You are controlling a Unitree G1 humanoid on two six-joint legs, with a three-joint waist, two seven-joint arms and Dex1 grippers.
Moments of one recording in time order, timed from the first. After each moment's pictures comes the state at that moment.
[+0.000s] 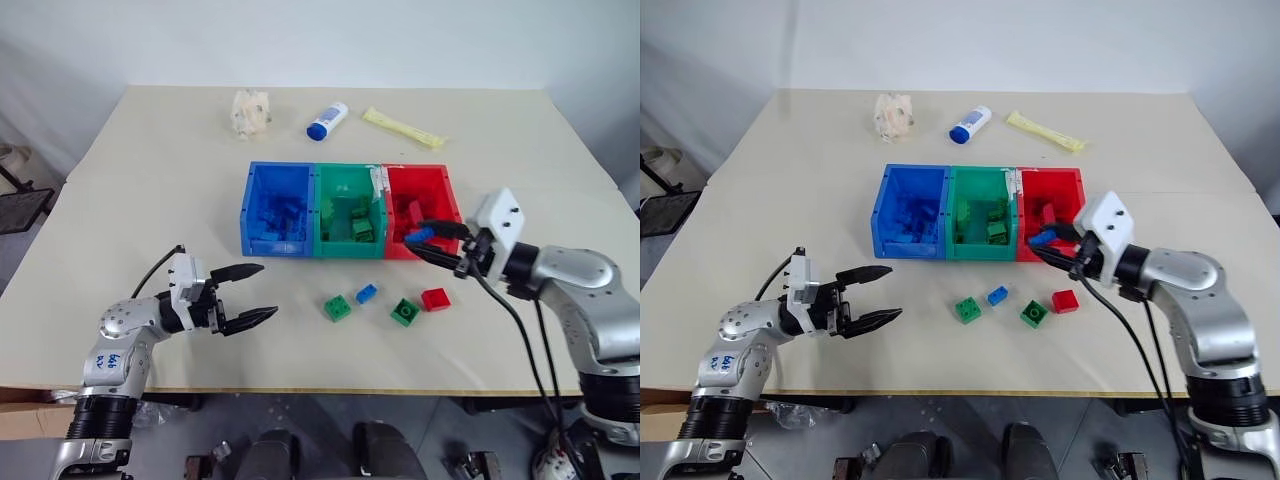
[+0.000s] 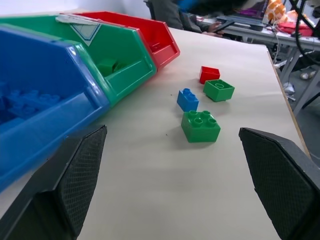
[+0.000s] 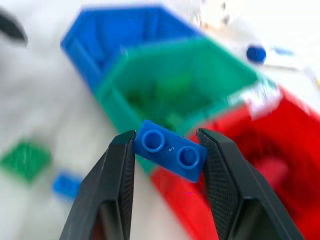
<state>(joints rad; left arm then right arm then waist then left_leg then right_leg) -0.24 0.54 0.10 0.10 -0.50 0.08 -1.17 -0.45 -0.62 -0.06 -0.28 0.37 0.53 0.81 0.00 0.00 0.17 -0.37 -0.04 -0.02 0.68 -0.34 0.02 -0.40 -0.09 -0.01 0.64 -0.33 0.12</state>
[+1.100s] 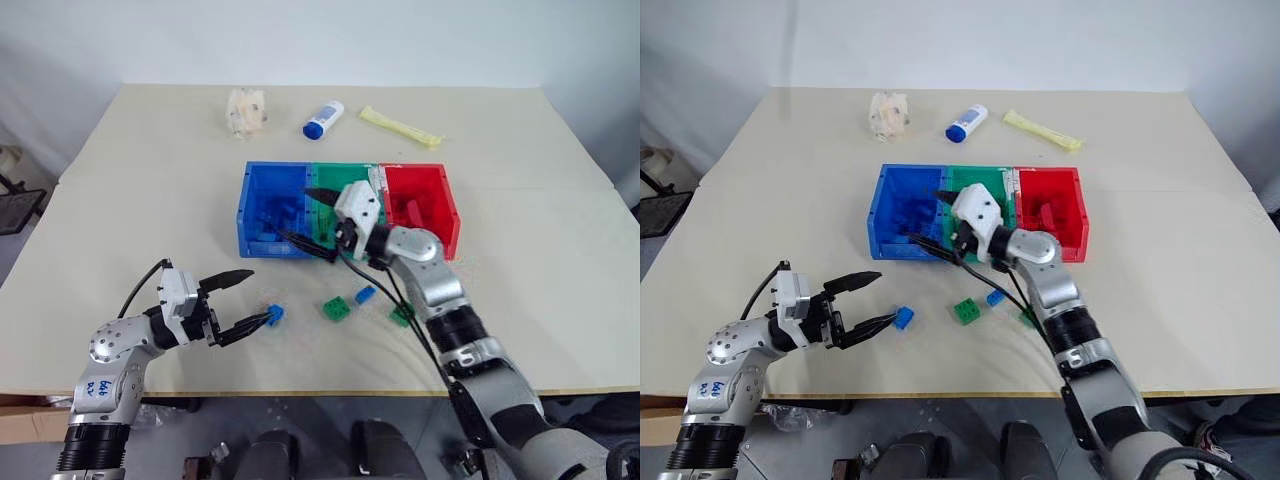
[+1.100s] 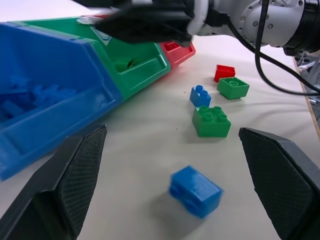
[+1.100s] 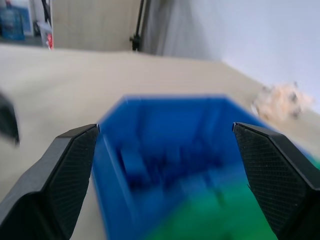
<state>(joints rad) -0.13 0.52 0.14 -0.01 -0.50 0.04 -1.07 -0.74 -0.24 0.18 0.34 0.18 -0.06 0.87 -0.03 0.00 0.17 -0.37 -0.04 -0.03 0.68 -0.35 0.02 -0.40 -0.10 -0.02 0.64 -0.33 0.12</state>
